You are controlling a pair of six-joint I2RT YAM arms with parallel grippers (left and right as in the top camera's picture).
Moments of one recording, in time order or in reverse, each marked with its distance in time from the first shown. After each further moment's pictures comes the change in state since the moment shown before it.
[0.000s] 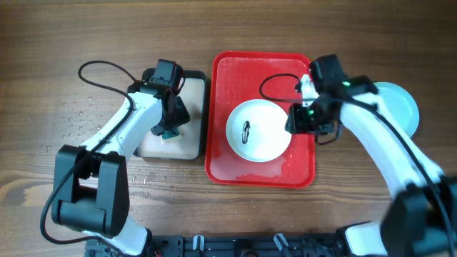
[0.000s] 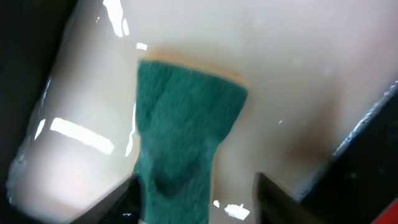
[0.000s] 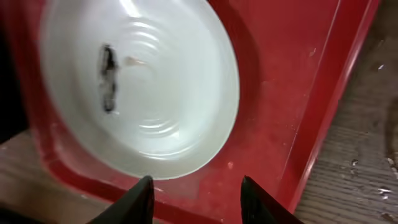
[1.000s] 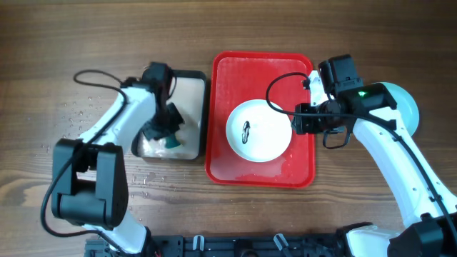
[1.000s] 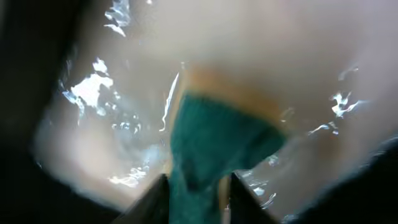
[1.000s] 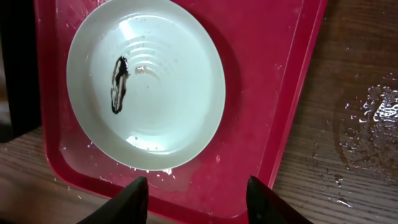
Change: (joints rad) left arm 0.073 0.042 0.059 -0.154 0.076 0.011; right arm 0.000 -0.120 0.001 -0.021 0.070 -0.014
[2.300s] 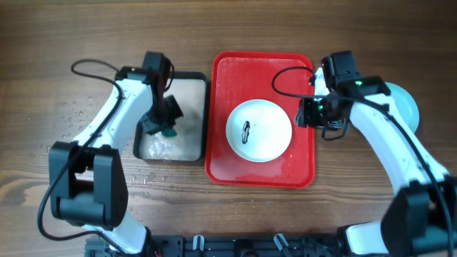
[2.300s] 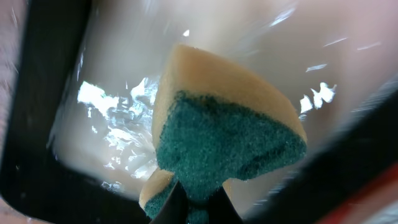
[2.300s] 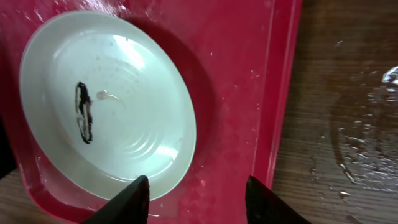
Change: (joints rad) left arm -0.007 -0.005 0.093 -0.102 0.040 0.045; right arm -0.067 0.150 -0.005 0.071 -0.015 0.043
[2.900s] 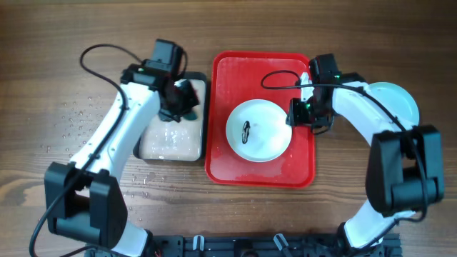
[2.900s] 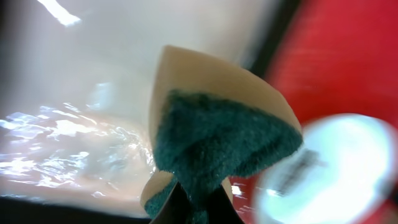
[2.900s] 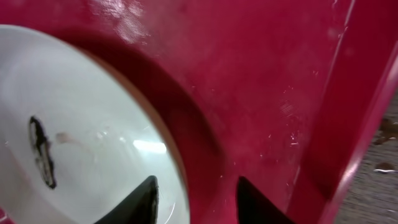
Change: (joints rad) left arm -0.102 -0.096 0.040 0.109 0.123 -0.018; right arm 0.000 0.246 -0.003 0.172 -0.052 -0.051
